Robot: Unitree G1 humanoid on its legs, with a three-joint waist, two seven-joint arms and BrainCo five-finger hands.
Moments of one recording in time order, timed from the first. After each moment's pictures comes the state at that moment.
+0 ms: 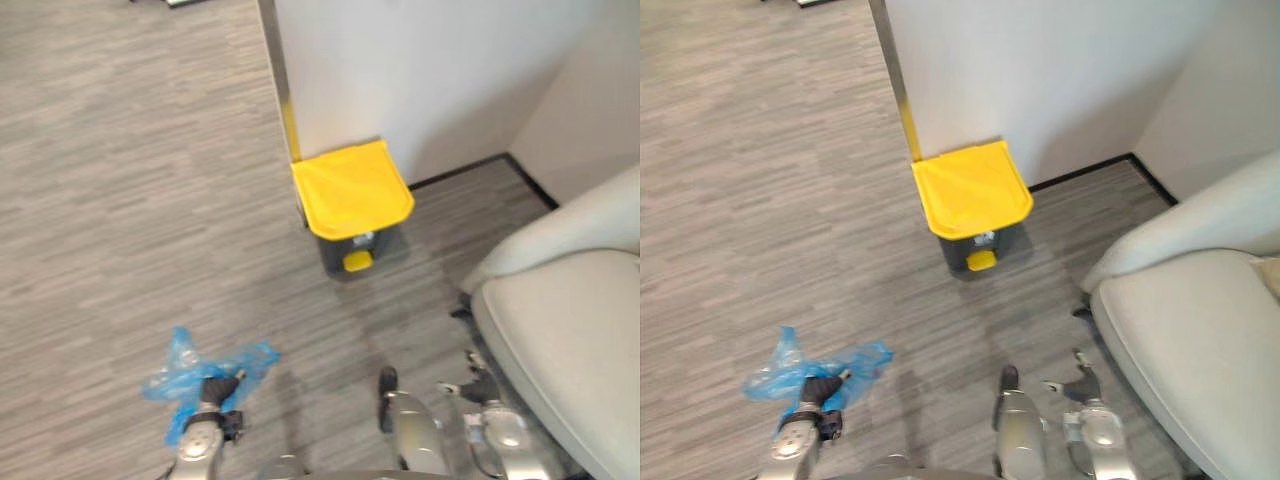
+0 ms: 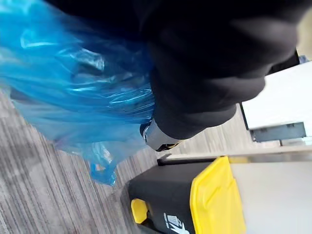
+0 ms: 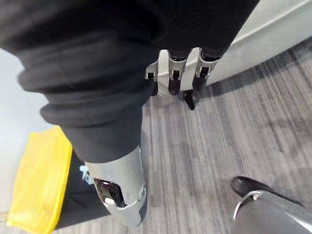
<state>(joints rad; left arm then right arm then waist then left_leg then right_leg) 0.18 0.12 0.03 0.48 -0.07 -0.16 0.07 0.12 -0.24 -0.15 0.60 -0.13 -0.10 -0.09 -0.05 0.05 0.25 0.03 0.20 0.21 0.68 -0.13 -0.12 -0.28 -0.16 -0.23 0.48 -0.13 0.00</state>
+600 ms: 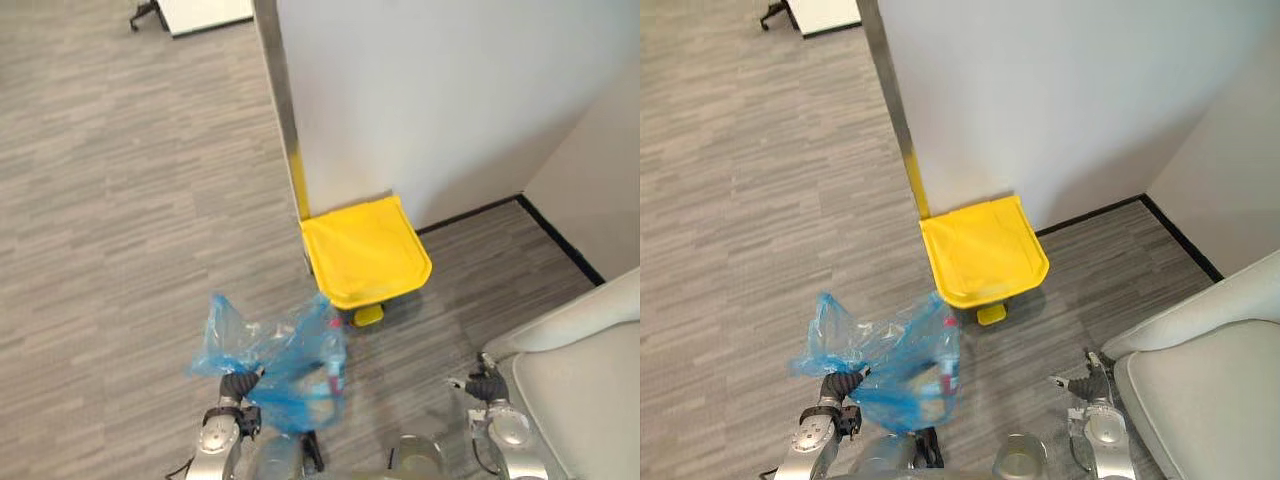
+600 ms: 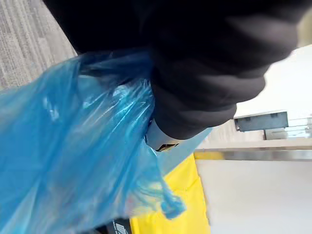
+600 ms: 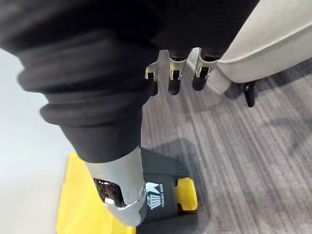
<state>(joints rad) 0.20 0.13 0.00 0.50 -0.06 -0.16 0.07 0.10 -0.18 -0.19 0.61 -0.12 -0.10 -0.11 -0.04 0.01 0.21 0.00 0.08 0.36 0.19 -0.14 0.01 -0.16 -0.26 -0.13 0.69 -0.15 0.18</state>
